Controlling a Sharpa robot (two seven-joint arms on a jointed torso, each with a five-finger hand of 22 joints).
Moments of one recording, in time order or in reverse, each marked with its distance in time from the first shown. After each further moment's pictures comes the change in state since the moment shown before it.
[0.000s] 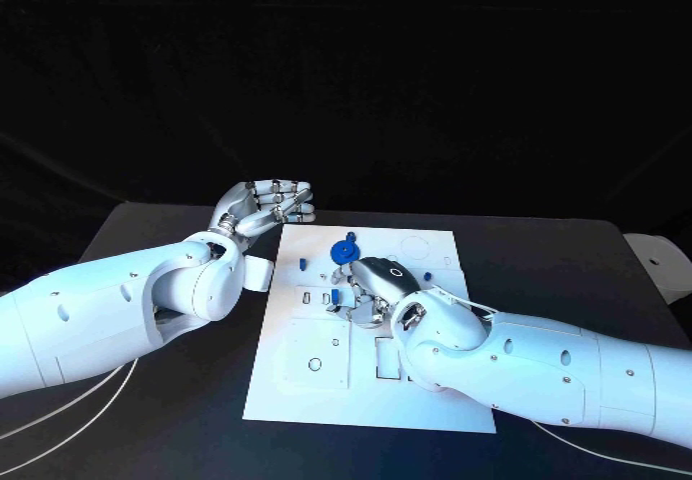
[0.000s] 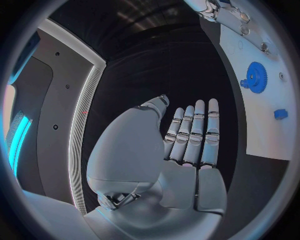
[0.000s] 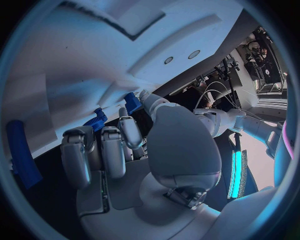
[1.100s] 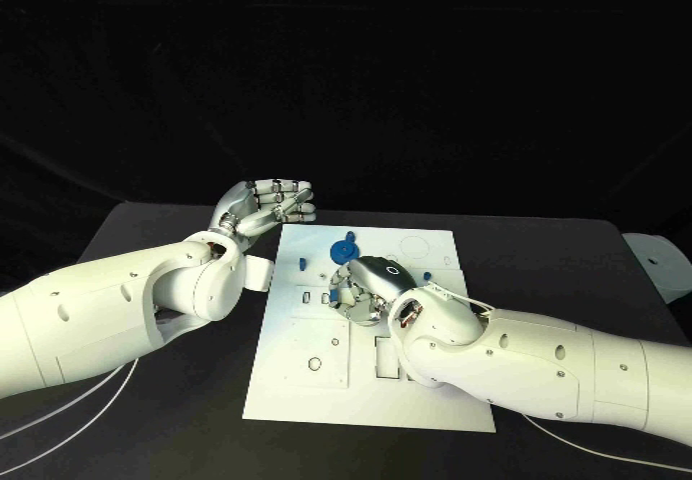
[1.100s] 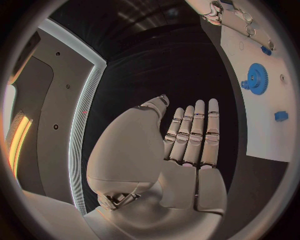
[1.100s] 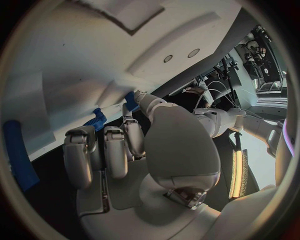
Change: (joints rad) left arm 0.000 0.003 0.000 0.001 0.000 0.000 0.002; left_hand 0.000 0.000 0.000 0.000 0.000 0.000 0.000 0.000 0.000 0.000 0.000 0.000 0.000 0.000 0.000 0.000 -0.002 0.000 0.000 0.000 0.000 0.001; right arm 0.003 0.014 0.003 -0.020 0.019 0.029 0.012; right_hand 0.037 0.057 0.144 -0.098 0.039 0.151 -0.057 0.093 0.064 0.084 -0.057 0.081 0.000 0.002 -0.052 0.002 0.000 0.000 -0.002 -0.049 0.000 0.000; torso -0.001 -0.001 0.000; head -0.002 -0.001
